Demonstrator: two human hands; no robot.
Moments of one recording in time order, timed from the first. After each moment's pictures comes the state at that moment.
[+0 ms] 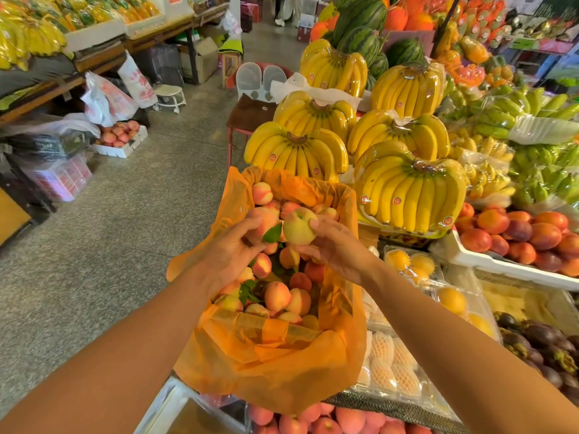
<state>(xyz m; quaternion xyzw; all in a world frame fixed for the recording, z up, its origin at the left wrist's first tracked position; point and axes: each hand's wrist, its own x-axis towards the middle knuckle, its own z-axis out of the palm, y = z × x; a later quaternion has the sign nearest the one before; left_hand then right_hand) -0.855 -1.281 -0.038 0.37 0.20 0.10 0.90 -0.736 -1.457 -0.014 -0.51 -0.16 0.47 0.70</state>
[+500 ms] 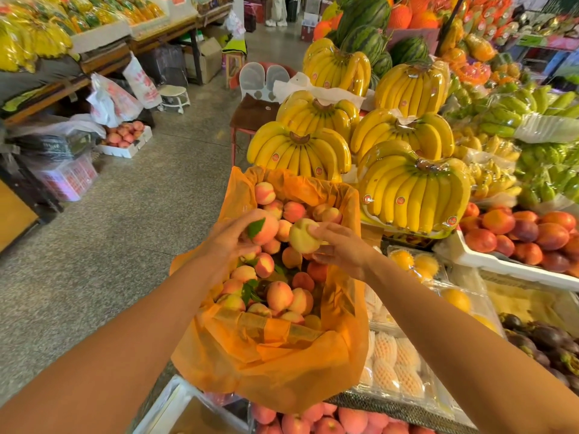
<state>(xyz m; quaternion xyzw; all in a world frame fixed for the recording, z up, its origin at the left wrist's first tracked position) -0.860 -1.275 -0.027 0.56 0.33 0.13 0.75 -0.715 -1.459 -0.032 -0.66 -0.14 0.46 0.58</state>
